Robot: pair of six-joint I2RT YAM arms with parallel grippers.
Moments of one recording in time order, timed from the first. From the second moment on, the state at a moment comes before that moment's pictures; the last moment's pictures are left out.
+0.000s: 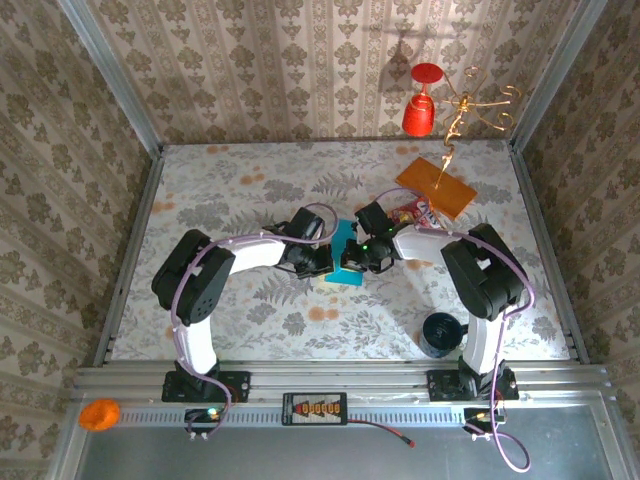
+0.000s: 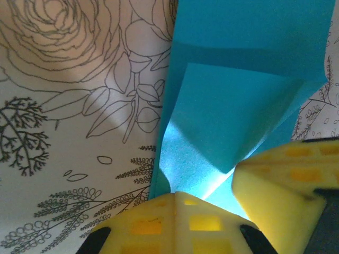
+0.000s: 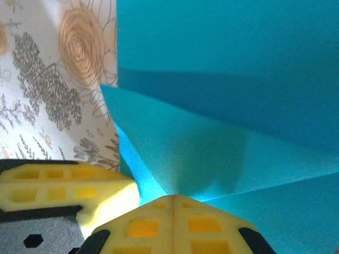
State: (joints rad) left arm -0.70 1.86 1.06 -0.30 0.36 -0.75; right arm 0.52 1.87 1.07 -0.29 -0.40 0.70
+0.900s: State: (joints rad) left arm -0.70 1.86 1.06 -0.30 0.36 -0.75; right arm 0.53 1.85 1.04 -0.20 -0.42 0.72
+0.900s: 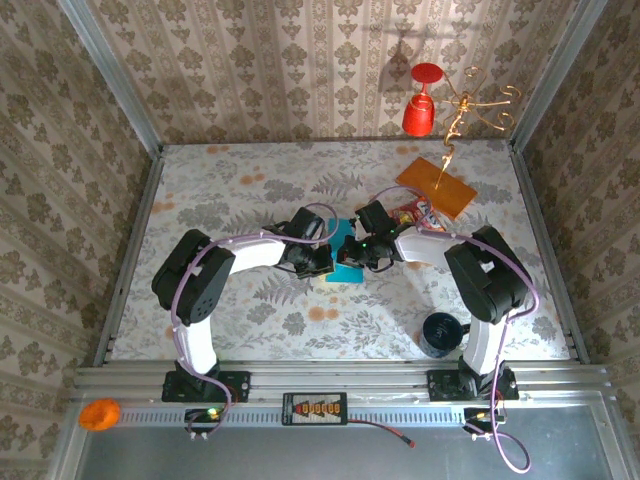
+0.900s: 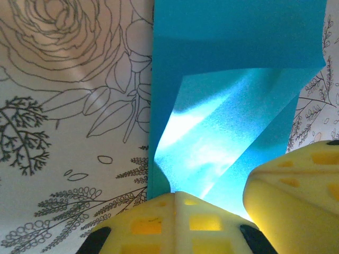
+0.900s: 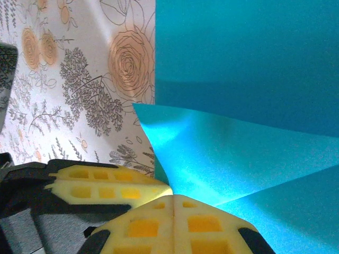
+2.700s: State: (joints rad) left arm -0.69 1.80 1.09 -0.22 0.33 -0.78; right arm 0.33 1.73 0.90 -0.15 -0.46 0.80
